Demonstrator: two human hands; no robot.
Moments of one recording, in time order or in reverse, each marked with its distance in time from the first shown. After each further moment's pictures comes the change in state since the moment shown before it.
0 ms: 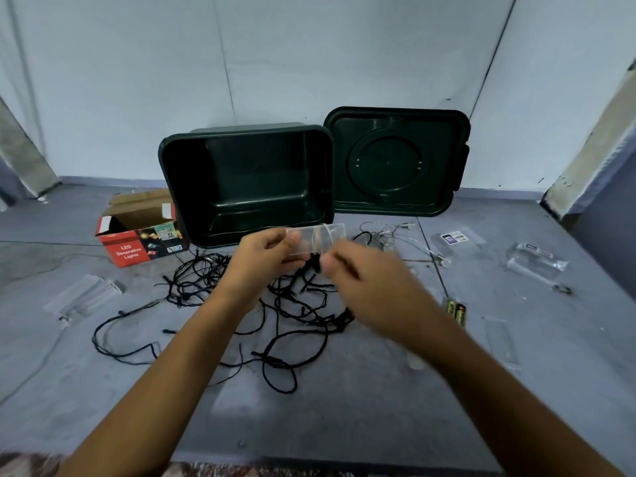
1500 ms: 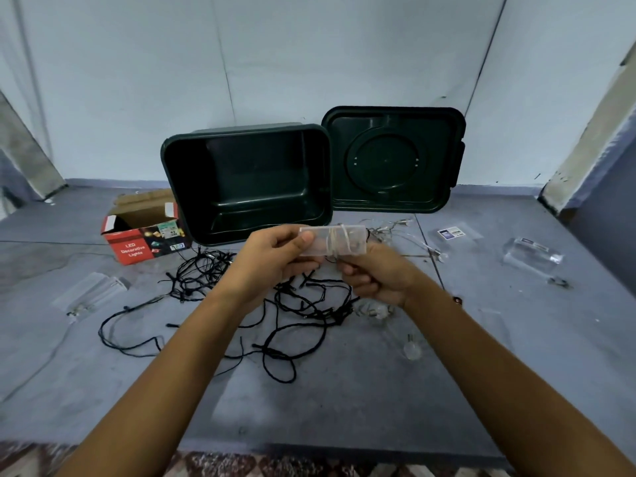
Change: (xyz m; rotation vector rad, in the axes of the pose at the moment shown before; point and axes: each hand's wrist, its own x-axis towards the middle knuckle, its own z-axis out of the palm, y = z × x) left_hand -0.021 0.015 0.013 -0.069 -0.120 0.026; right_hand 0.046 0.083 0.020 1.097 -0.308 0.348
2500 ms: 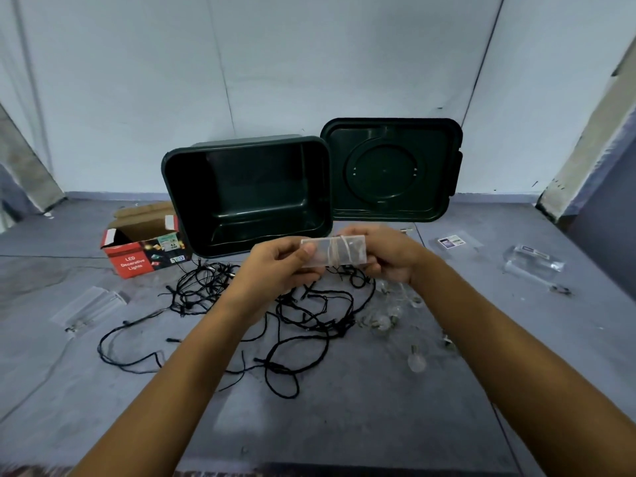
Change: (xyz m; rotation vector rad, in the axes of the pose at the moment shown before) left_hand 0.005 -0.002 -0.002 0.026 0.006 -0.014; right_hand 0.018 -0.033 -0.013 -0.173 0.051 -0.019
